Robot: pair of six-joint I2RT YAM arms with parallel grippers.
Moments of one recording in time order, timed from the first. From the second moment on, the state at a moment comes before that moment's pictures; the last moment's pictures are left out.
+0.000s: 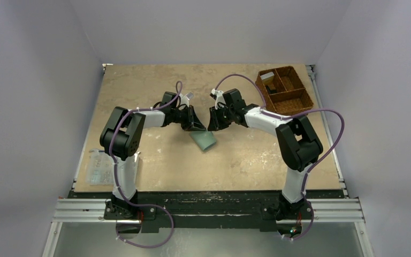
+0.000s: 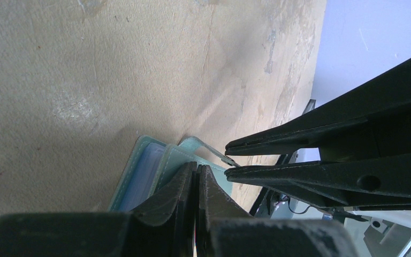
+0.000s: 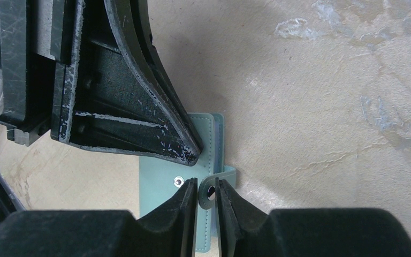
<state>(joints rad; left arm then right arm) -0.35 2.02 1.12 0.07 0.79 -0.64 0.54 1.87 1.21 -0.18 -0.39 0.21</state>
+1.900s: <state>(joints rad) -0.36 2.02 1.12 0.07 0.79 -0.64 0.47 1.93 1.06 0.13 -0.64 0.68</state>
